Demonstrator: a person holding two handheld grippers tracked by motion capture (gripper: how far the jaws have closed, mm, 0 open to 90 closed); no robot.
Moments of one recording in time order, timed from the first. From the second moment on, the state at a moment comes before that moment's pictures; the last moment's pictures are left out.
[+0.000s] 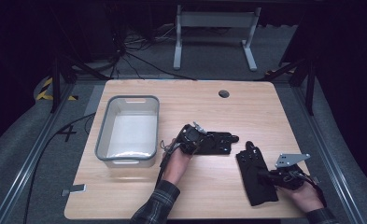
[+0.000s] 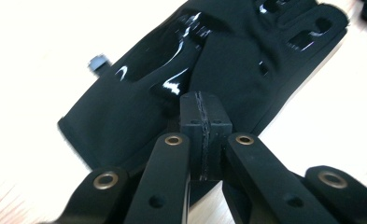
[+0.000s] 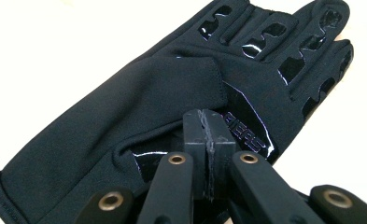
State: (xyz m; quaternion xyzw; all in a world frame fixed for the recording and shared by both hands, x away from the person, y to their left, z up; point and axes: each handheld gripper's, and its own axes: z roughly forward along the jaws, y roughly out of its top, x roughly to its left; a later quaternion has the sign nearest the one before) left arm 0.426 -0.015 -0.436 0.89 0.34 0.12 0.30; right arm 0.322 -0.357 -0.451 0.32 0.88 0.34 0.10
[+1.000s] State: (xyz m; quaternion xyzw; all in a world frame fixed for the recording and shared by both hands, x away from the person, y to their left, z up) left arm 0.353 -0.041 -0.446 0.92 0.23 -0.02 0.31; right arm 0.324 -0.352 -0.450 0.32 0.88 0.33 0.10
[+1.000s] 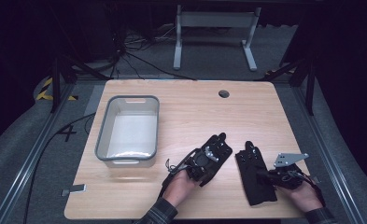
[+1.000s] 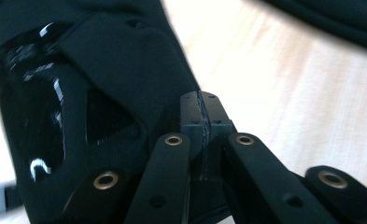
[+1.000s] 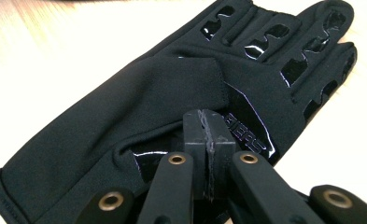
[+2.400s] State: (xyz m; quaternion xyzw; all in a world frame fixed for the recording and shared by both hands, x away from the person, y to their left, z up) left arm 0.396 -0.029 -0.448 0.91 0.27 0.03 0.33; right arm 0.338 -0.324 -0.450 0.30 0.88 0.34 0.11
